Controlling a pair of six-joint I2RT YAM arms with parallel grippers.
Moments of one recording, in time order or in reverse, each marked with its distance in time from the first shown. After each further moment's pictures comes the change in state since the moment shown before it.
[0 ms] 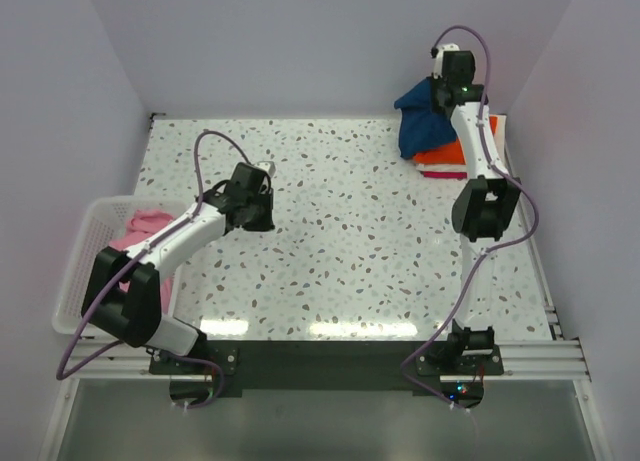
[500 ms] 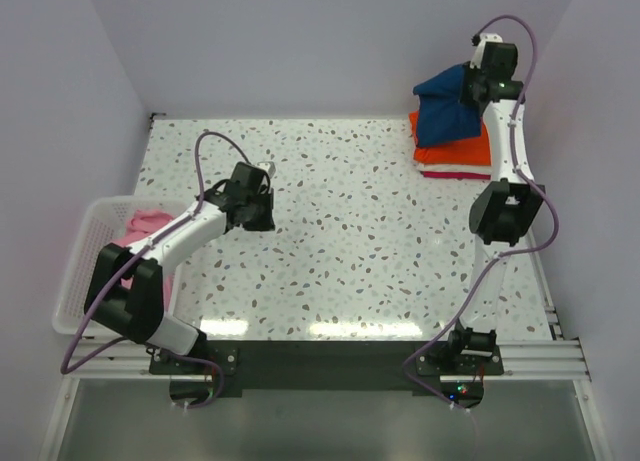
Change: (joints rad) left arm 0.019 0.021 0.000 0.014 0.039 0.000; right arm -0.136 -0.063 0.000 -0.010 -0.152 0.107
